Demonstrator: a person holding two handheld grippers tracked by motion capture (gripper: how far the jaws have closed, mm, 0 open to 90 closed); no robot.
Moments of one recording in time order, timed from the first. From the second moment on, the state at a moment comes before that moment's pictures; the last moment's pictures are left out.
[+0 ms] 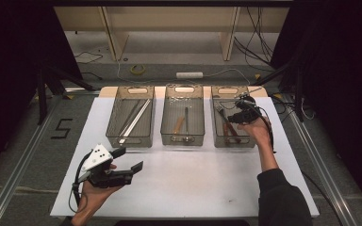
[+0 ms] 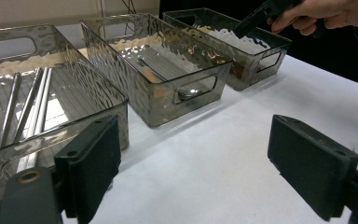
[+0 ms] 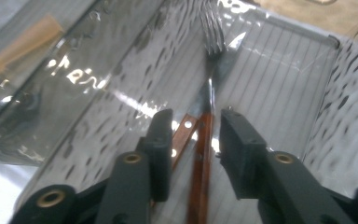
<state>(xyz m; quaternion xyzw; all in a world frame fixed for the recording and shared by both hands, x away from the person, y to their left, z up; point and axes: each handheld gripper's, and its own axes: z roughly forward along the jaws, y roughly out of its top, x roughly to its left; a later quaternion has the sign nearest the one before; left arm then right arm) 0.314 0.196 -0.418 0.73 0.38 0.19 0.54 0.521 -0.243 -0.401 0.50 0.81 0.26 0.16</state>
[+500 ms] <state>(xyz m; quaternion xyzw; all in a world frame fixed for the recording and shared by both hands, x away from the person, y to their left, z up) 0.314 0.195 -0.418 0.73 0.38 0.19 0.54 0.506 -0.246 -0.391 0.49 0.80 0.30 0.16</state>
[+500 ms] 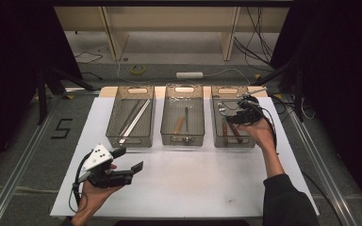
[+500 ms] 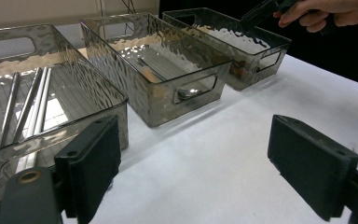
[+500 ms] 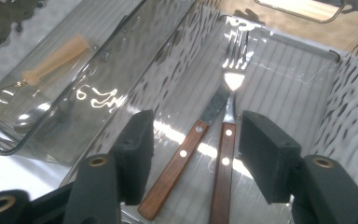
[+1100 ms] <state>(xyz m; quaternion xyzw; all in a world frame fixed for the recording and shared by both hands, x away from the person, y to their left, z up) 0.314 0.195 -0.419 0.73 0.38 0.19 0.53 0.473 -0.238 -0.390 0.47 0.78 0.37 0.17</state>
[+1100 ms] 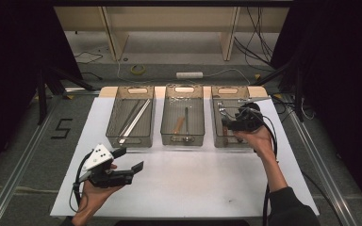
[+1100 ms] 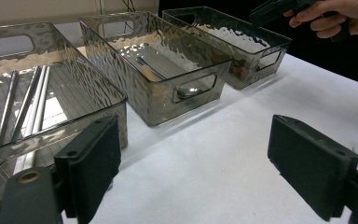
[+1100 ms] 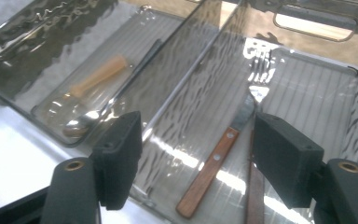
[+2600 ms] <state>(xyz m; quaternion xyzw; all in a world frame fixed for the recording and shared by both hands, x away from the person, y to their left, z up) 0.312 0.195 -0.420 0.74 0.38 0.19 0.53 0.369 -0.230 -0.405 0.38 0.75 0.52 0.15</state>
